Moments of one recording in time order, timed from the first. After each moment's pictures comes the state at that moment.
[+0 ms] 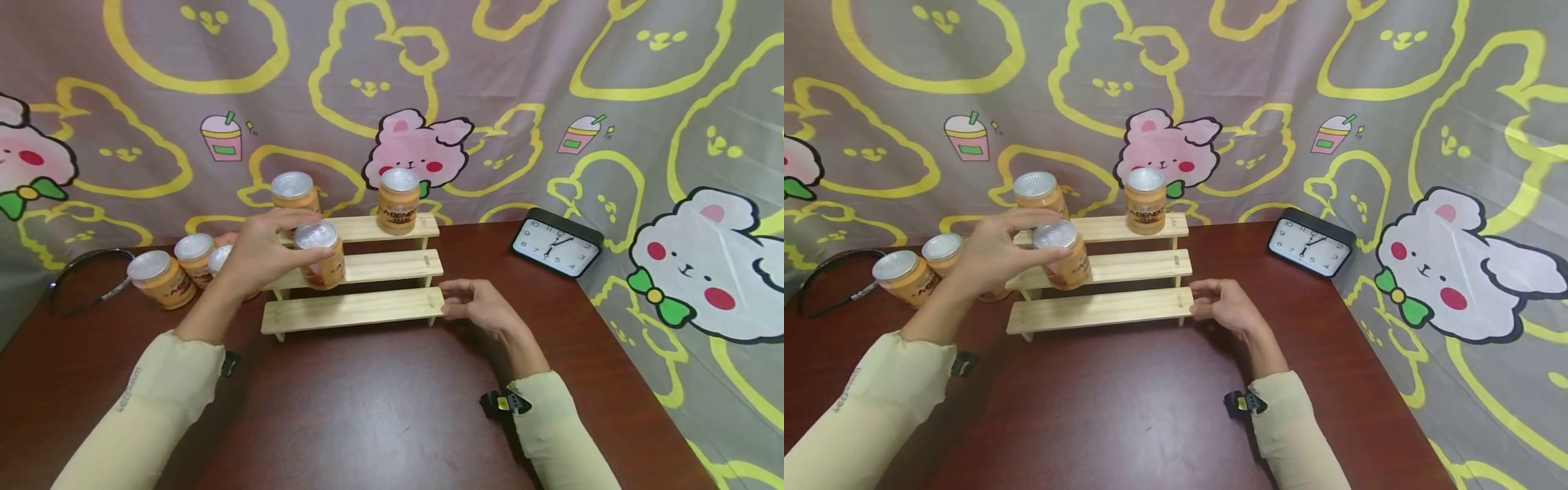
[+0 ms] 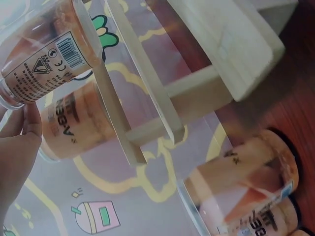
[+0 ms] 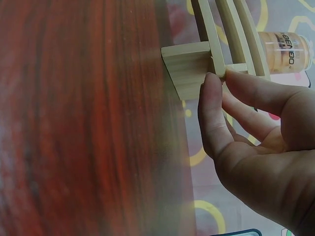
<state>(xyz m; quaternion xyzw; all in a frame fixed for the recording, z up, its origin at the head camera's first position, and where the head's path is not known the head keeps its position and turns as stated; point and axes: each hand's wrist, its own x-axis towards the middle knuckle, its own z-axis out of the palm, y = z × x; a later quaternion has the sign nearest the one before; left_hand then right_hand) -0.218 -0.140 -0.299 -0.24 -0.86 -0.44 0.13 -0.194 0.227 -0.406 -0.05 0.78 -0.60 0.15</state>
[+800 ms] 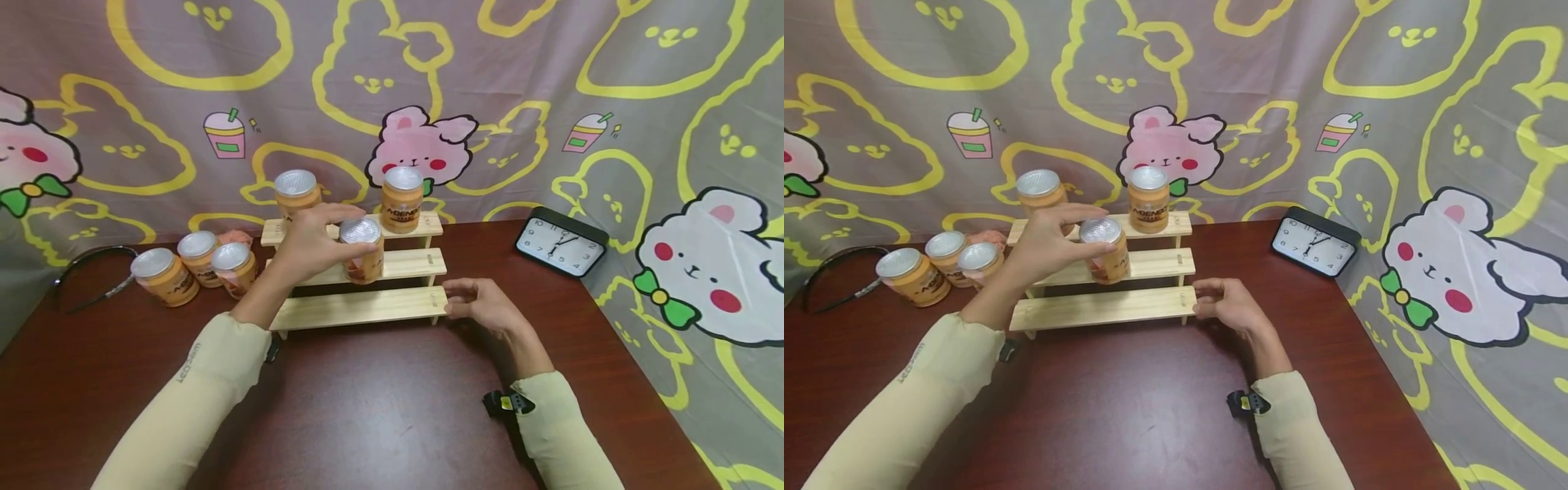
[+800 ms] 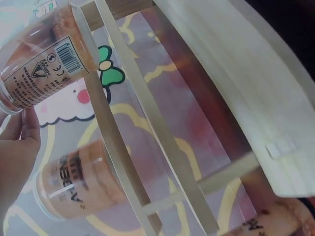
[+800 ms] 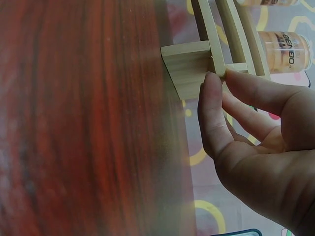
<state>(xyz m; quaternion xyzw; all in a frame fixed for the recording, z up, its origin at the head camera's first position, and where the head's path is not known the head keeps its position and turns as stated) -0.235 -0.090 -0.305 -0.28 -0.84 -0.44 0.12 -0.194 0.226 -0.407 -0.04 0.78 -0.60 0.15</state>
